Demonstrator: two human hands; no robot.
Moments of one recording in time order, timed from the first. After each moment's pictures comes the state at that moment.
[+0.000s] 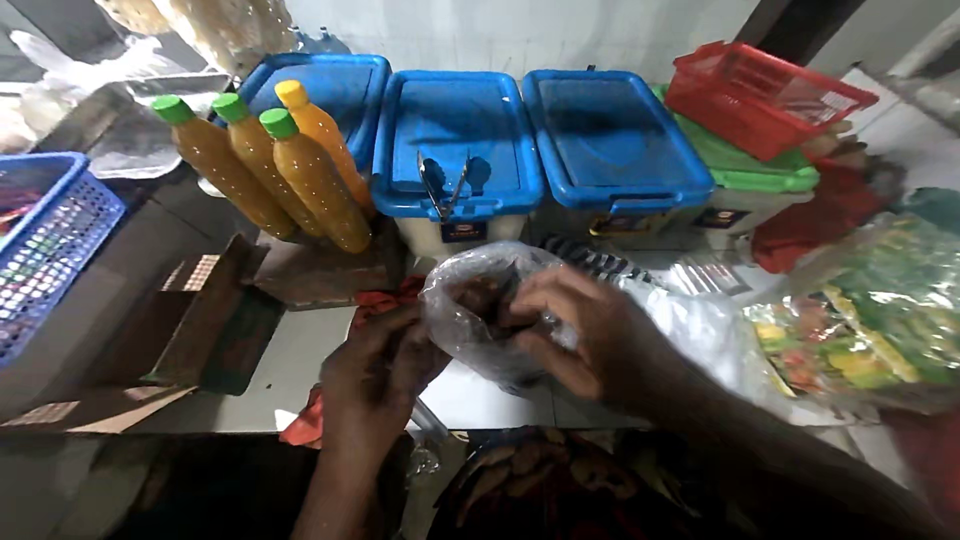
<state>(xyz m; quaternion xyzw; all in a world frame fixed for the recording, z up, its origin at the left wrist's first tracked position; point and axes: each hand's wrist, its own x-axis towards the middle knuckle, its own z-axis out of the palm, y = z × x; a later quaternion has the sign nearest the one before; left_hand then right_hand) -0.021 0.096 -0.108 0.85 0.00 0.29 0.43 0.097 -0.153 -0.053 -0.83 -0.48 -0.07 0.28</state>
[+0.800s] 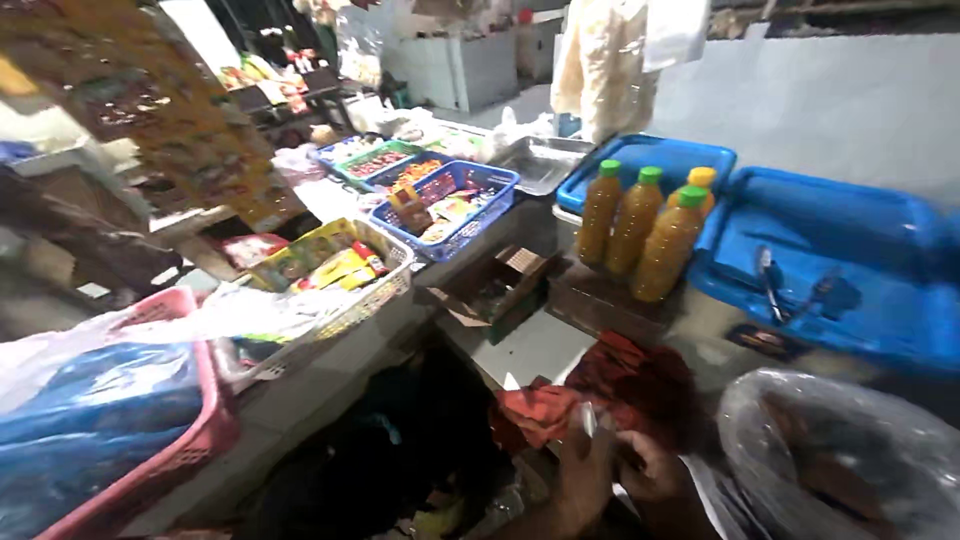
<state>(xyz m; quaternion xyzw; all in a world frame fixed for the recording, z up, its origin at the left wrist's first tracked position) -0.105 0.099 -0.198 0.52 0.30 0.28 0.75 -0.011 0.011 -0.192 -0.76 -0.40 0.20 0.47</state>
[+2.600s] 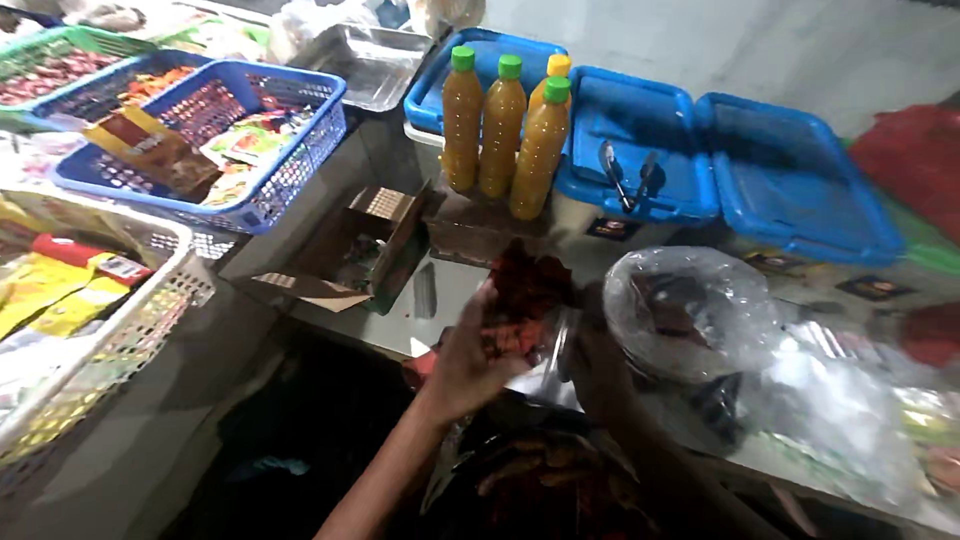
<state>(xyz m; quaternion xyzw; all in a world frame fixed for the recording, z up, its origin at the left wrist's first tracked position) -0.112 0.217 -0.178 0.78 0.02 0.18 0.60 -0.015 0.010 -0.164 -0.81 -0.30 0.10 0.49</state>
